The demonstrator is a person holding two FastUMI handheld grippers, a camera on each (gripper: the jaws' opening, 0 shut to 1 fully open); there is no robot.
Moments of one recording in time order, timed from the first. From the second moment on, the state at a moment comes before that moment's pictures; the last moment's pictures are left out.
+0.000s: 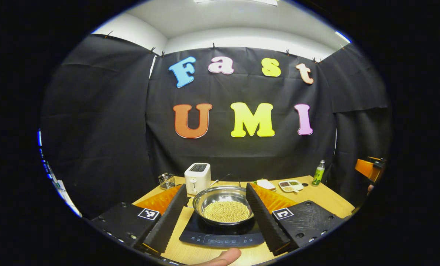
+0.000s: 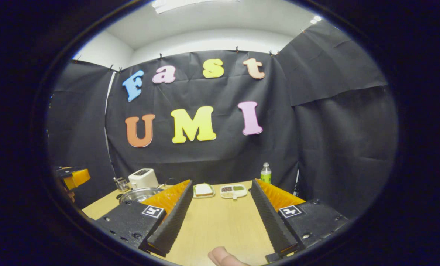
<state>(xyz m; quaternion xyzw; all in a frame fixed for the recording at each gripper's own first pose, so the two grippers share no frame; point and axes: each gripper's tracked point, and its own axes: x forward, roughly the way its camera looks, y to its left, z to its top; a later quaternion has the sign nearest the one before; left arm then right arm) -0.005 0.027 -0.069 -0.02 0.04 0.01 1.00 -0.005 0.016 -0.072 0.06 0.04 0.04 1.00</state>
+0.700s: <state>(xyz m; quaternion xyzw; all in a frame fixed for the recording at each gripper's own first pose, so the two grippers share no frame) -0.071 0.012 -0.042 -0.04 -0.02 -0.02 1.00 -0.065 -0.028 -0.066 0.10 0.01 0.02 1.00</state>
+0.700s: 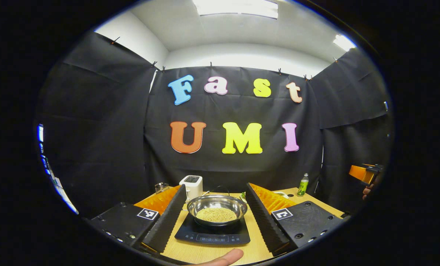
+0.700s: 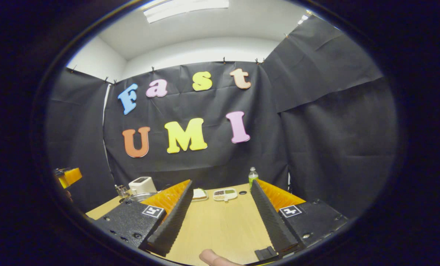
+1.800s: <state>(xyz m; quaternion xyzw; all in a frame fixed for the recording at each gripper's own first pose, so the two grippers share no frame) -0.076 0.009 -0.049 -0.04 -0.02 -0.04 1.00 -0.088 0.002 -0.051 0.06 -0.01 0.06 1.00</state>
